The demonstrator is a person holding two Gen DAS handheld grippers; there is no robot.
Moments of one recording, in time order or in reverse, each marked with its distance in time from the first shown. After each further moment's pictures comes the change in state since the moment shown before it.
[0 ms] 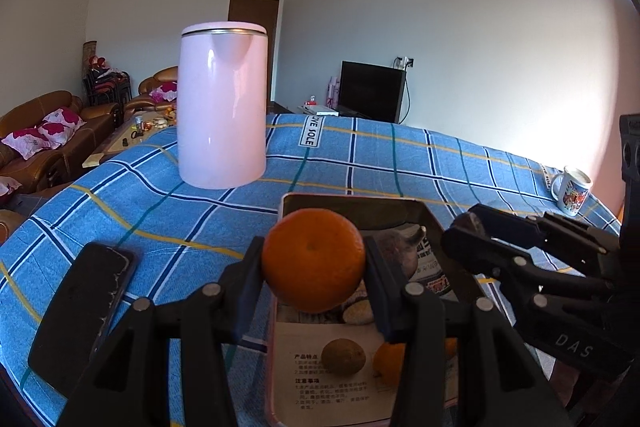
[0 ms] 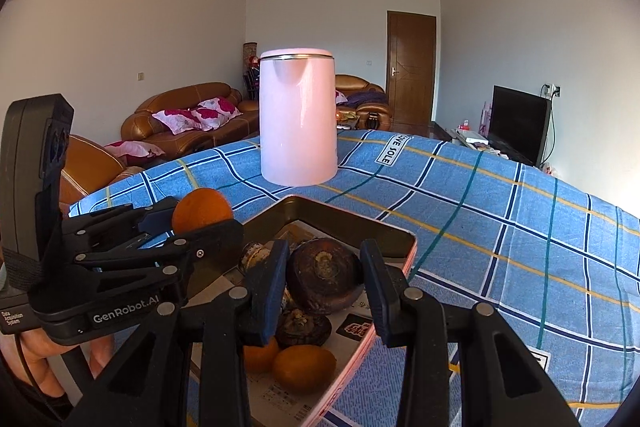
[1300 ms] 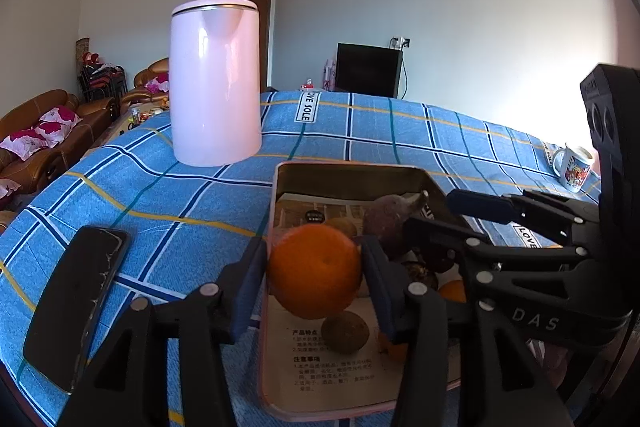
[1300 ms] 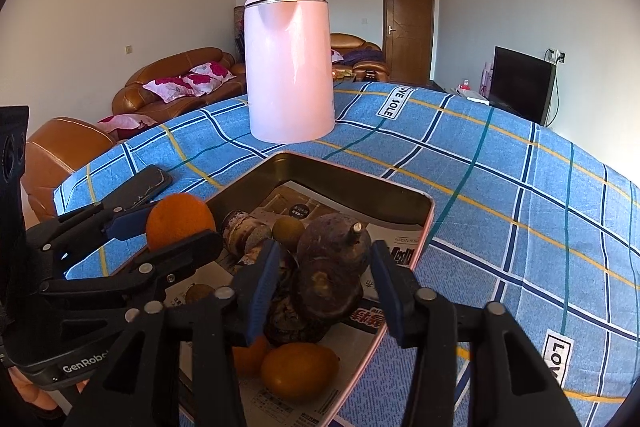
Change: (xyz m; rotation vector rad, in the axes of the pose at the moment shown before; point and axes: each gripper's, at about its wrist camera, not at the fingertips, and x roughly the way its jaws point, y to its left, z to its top) left arm 0.005 -0.006 -0.014 0.037 0.055 0.000; right arm 0.036 -0.001 -0.005 0.029 0.146 -0.028
